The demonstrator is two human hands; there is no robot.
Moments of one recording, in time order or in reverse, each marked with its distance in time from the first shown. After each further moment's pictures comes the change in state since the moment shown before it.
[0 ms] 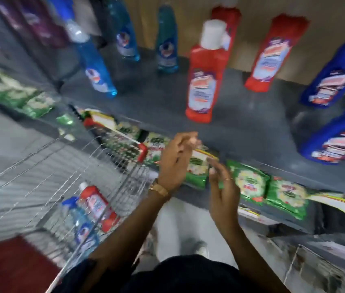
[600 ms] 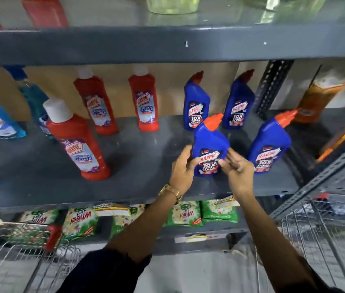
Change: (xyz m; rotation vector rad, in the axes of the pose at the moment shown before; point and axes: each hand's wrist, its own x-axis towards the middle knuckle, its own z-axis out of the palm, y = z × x) left_hand 0.055 0.028 0.258 -0.011 -0.496 0.116; right_hand 0.121 0.063 -0.246 0.218 0.393 0.099
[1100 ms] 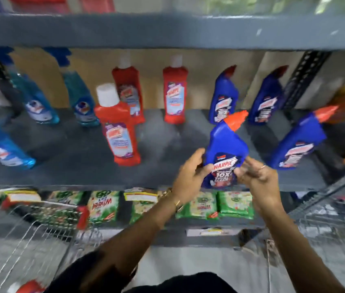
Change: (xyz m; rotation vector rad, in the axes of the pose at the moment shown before) left_hand -0.066 0.025 -0.075 -0.073 -0.115 -0.061; right_hand -0.068 -0.024 0.031 0.080 -0.132 0.056
